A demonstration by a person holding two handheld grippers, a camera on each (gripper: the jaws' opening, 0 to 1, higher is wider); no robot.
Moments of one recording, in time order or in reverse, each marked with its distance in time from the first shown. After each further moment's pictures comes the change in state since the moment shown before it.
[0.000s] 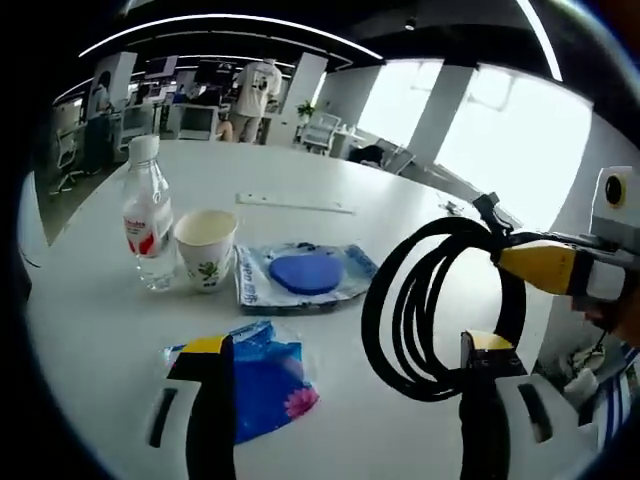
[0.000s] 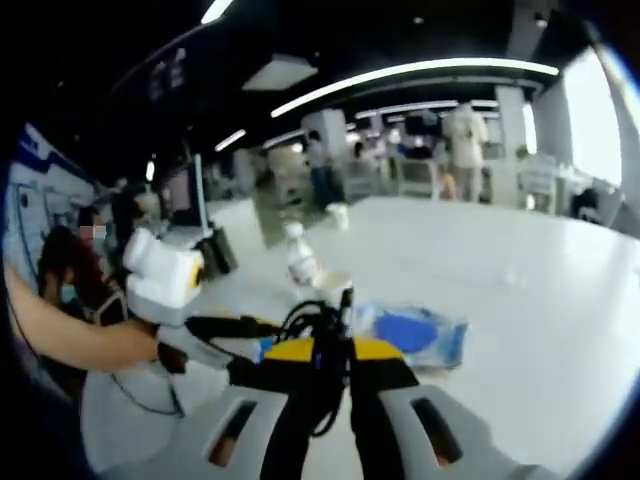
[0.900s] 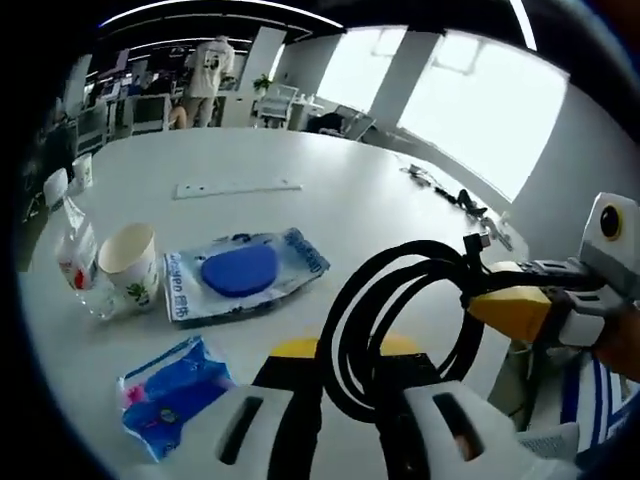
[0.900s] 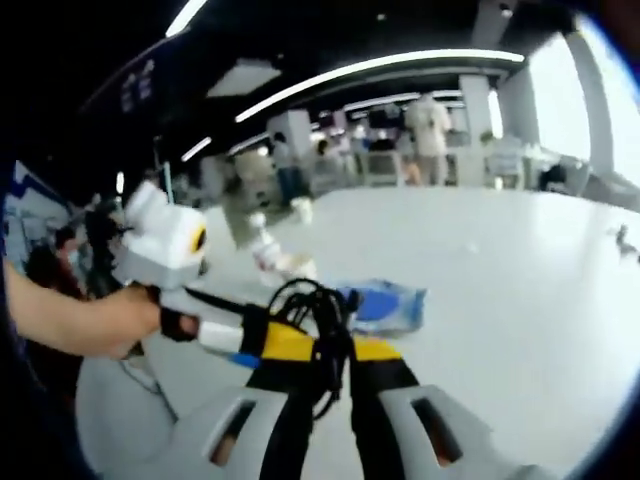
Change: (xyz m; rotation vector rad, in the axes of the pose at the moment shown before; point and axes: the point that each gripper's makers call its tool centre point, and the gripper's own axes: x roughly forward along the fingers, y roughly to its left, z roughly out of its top) left arm 0.042 -0.071 -0.010 0.159 0.215 -0.137; right arm -0.037 -0.057 -0.049 0.157 0.021 -0.183
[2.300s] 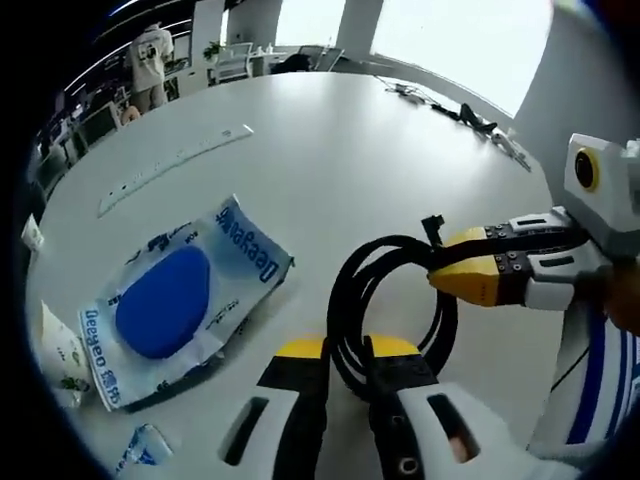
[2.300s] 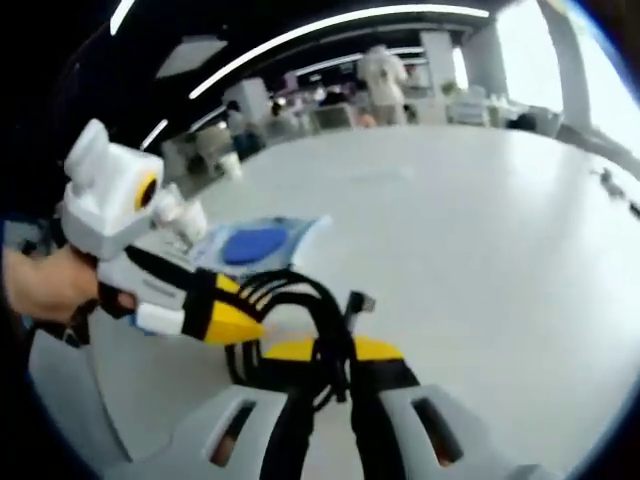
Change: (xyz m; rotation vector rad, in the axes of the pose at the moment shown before) left arm 0.112 0.001 -0.025 0.175 0.244 0.040; right arm 0.063 -0.129 -0.074 0.031 0.190 -0.073
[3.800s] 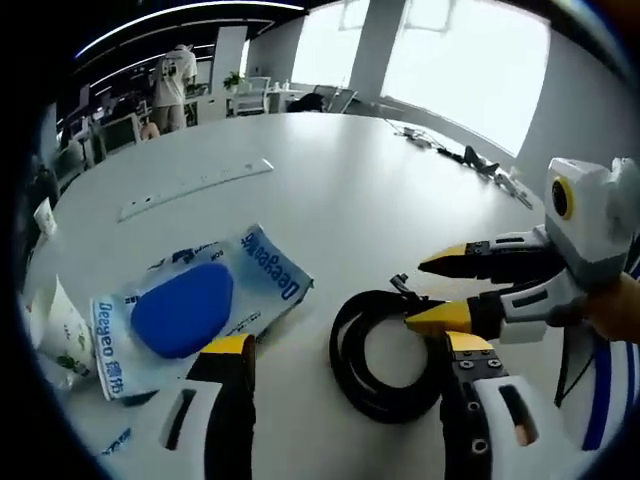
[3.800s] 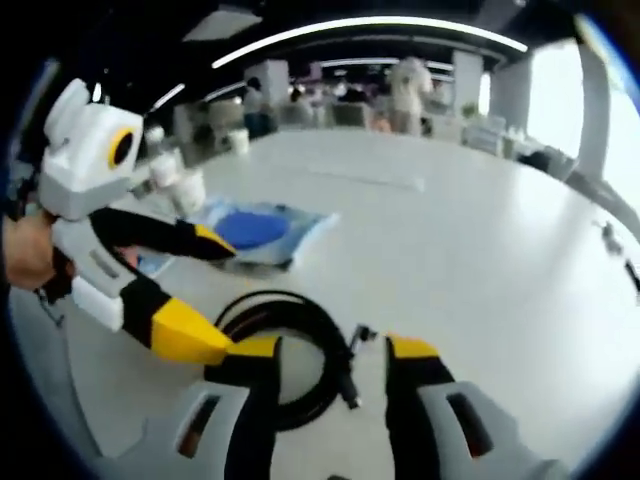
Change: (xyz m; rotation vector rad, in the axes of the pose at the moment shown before) left arm -0.011 0.017 0.022 -0.052 -0.215 0.021; right arm 0.008 -0.002 0.007 -0.160 -0.008 -0.066
